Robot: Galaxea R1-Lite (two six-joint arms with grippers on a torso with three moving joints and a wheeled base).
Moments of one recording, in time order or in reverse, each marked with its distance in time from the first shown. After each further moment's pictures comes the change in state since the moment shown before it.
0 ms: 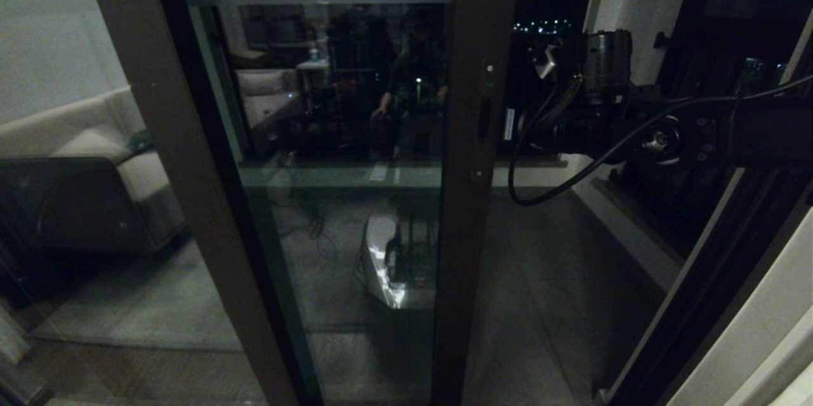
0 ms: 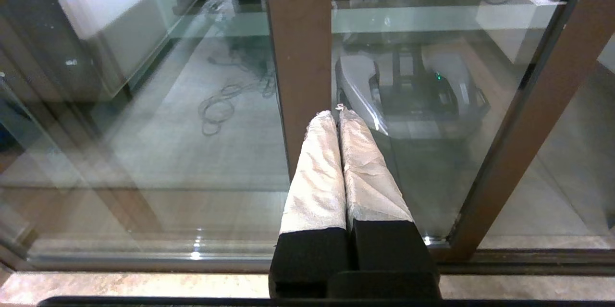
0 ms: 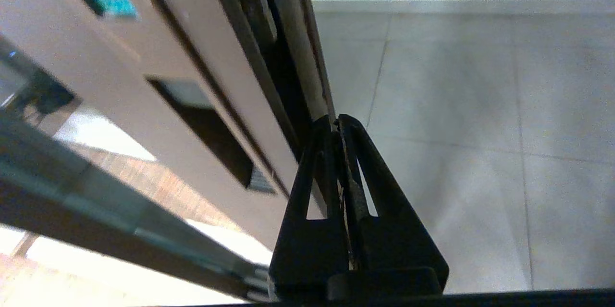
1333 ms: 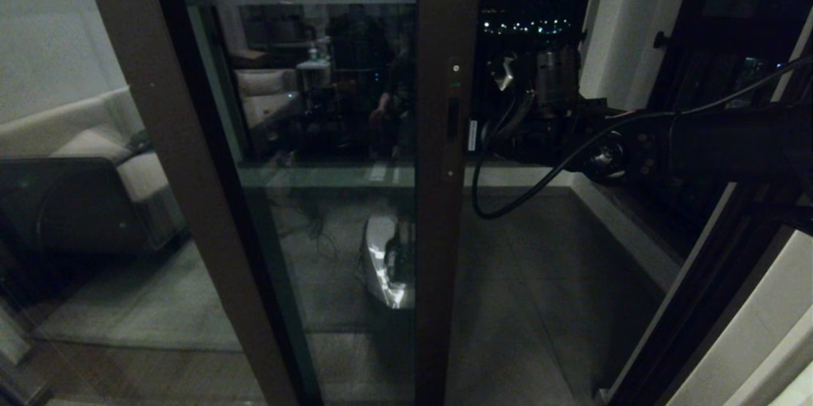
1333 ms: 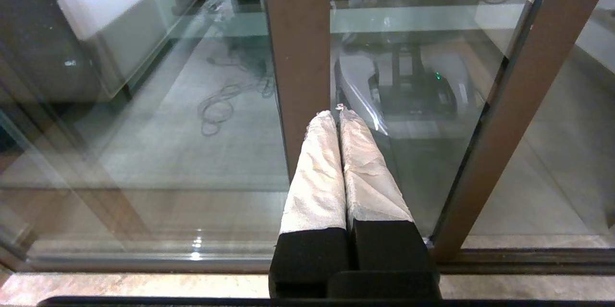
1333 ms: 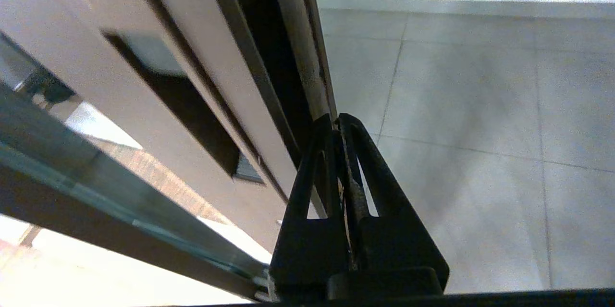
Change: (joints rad) left arm 0.000 0.000 0.000 0.000 0.000 0.000; right arm 0.106 0.089 -0.078 -0.002 -0.038 0.002
